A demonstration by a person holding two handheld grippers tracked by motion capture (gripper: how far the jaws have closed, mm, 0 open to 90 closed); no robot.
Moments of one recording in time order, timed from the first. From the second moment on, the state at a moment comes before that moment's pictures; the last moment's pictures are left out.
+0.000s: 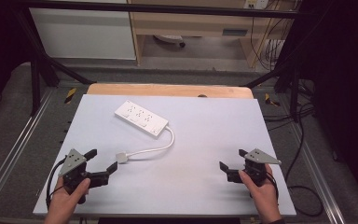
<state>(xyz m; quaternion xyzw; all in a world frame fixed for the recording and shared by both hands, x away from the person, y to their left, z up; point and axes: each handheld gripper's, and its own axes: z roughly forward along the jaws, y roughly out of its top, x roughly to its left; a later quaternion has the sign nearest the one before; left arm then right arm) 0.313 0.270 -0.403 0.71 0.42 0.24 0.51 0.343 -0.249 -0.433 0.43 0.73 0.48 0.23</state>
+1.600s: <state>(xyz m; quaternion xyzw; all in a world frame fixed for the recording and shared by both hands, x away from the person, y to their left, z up) 0.357 0.267 -0.373 0.70 0.43 0.22 0.52 0.343 -0.240 -0.431 0.41 0.74 0.48 0.22</state>
